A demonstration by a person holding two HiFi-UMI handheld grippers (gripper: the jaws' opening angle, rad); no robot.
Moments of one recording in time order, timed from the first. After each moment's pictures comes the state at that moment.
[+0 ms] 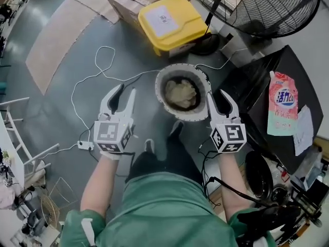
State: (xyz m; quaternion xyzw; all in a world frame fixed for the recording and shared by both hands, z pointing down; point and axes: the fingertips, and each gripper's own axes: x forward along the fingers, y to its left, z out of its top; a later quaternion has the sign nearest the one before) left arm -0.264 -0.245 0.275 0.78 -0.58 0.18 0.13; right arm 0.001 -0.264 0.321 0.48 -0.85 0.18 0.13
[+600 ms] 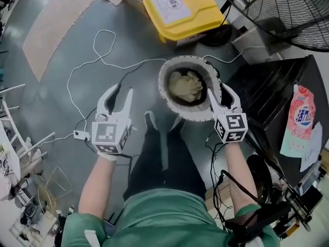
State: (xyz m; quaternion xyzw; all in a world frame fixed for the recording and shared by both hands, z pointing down) left arm -0.308 -0.267 0.390 0.76 -0.59 0.22 0.17; right arm -0.032 -0.316 0.472 0.41 -0.86 0.20 0.23
